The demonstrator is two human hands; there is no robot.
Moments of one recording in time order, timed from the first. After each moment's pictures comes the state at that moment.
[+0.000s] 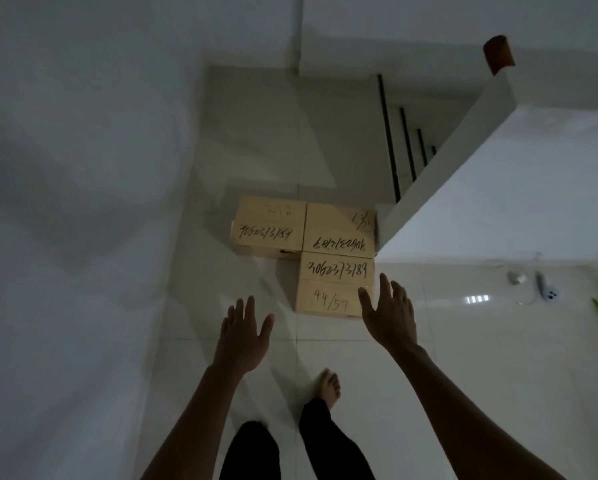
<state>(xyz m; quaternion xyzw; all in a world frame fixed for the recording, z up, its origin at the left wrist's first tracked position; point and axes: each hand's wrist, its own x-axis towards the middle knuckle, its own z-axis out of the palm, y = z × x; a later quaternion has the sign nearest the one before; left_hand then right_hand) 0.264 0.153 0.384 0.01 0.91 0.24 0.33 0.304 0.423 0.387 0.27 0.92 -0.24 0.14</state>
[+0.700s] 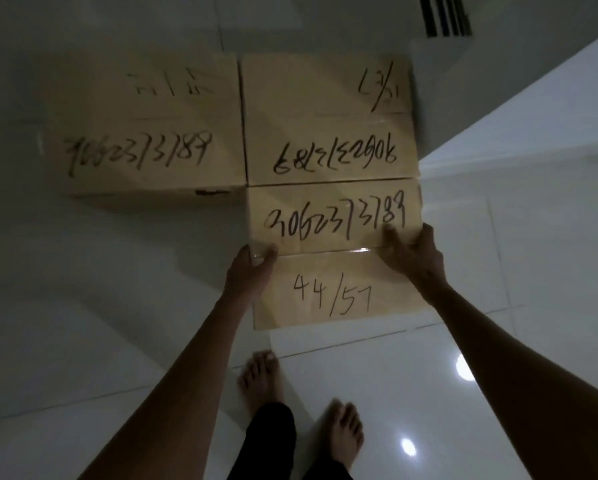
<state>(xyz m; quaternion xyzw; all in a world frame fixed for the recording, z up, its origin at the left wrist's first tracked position) 0.075 0.319 -0.156 -0.16 0.80 0.39 0.43 0.177 0.581 -0.146 0.51 0.75 -0.39 0.13</state>
